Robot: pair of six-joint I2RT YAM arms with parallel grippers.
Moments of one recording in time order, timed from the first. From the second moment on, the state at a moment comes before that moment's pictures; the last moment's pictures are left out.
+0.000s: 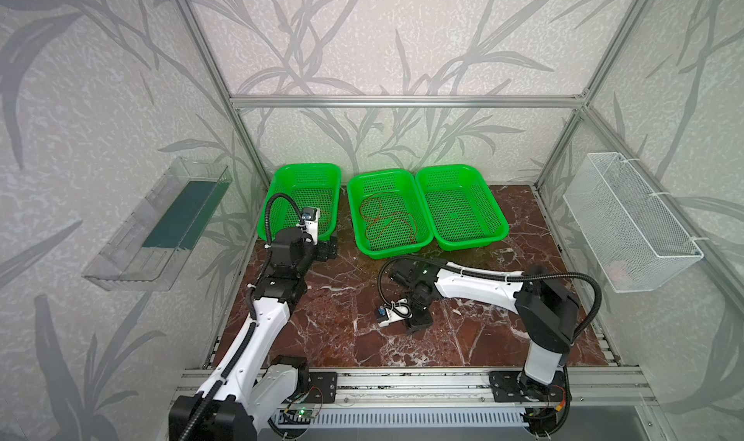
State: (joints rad) left arm -0.10 0.97 0.69 -0.07 0.05 0.06; right arm 0.99 1.83 1.22 -0.82 -0.33 -0.81
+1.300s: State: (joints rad) left arm -0.21 0.67 0.53 0.02 0.44 0.05; right arm 0.90 1.40 1.16 -0.50 -0.31 -0.53
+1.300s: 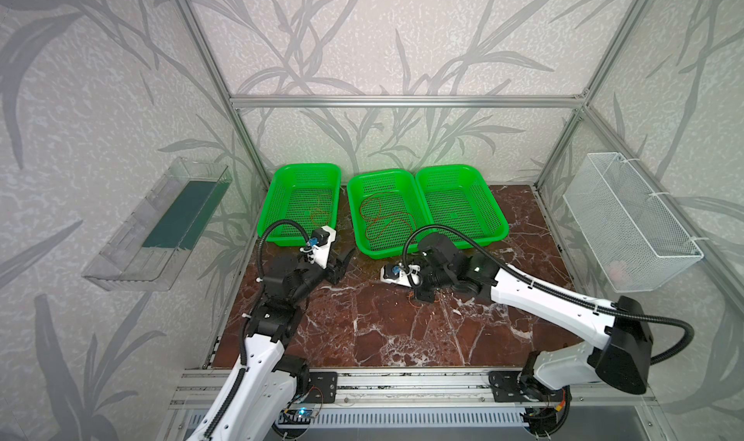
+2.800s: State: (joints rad) left arm -0.81 1.20 0.78 0.42 0.23 0.17; right arm 0.69 1.14 1.16 -0.17 -0.41 -0.36
